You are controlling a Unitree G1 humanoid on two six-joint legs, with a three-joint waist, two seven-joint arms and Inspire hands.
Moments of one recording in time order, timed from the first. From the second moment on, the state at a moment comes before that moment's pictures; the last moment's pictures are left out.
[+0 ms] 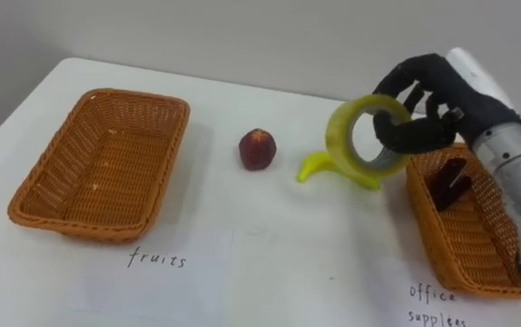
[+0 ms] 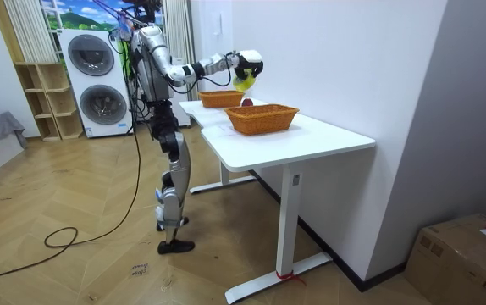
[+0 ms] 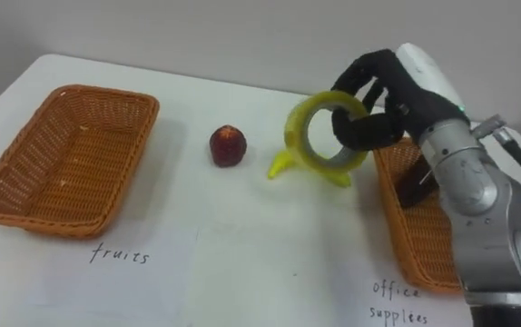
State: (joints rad) left arm 0.23 0.23 0.17 1.04 0.41 0.08 0.25; right arm -0.20 -0.48 -0.11 -0.07 -0.43 0.08 0.22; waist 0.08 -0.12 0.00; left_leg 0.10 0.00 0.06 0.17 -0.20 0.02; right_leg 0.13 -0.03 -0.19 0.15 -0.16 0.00
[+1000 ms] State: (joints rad) left arm 0.26 0.22 0.22 0.96 0.43 0.08 0.22; right arm -0.09 -0.51 -0.26 0.05 -0.36 0.09 0.14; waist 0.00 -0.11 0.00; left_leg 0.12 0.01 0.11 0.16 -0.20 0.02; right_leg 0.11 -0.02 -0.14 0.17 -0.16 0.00
